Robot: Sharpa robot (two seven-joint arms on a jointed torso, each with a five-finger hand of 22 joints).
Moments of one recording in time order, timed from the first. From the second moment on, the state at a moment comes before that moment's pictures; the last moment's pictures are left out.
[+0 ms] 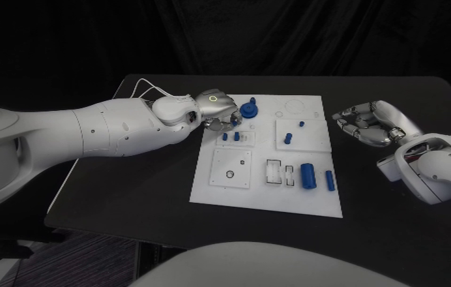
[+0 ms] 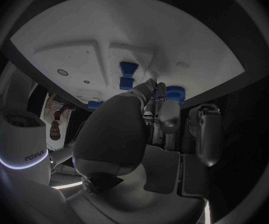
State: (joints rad) left arm 1.23 -0.76 -0.21 1.29 -1.84 -0.42 0.14; left_hand 1.46 -0.05 0.31 0.12 0.10 1.03 0.01 0.08 0.39 1.07 -0.04 0.20 0.36 1.35 -0.06 1.30 0.92 0.05 1.46 0.07 1.43 1.31; right arm 1.26 -0.94 -0.25 1.50 -0.93 -0.53 0.18; right_hand 1.37 -0.02 0.38 0.13 0.55 0.90 0.14 0.15 0.14 1.47 0.06 1.57 1.31 1.47 -0.01 1.53 1.31 0.07 1.44 0.09 1.31 1.31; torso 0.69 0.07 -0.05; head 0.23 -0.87
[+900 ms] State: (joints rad) left arm 1.22 -0.77 -0.21 1.29 -1.84 -0.44 0.13; left_hand 1.46 -0.04 0.31 0.13 0.11 1.03 0.01 0.07 0.39 1.08 -0.03 0.20 0.36 1.35 -0.06 1.29 0.91 0.05 1.46 0.07 1.42 1.31; right arm 1.26 -0.94 -0.25 1.50 -0.93 -0.52 0.18; right_hand 1.37 -0.02 0.38 0.12 0.55 0.90 0.14 0.15 0.14 1.47 0.06 1.57 1.31 1.47 -0.01 1.53 1.31 0.07 1.44 0.09 1.30 1.31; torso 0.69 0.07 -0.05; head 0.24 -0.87
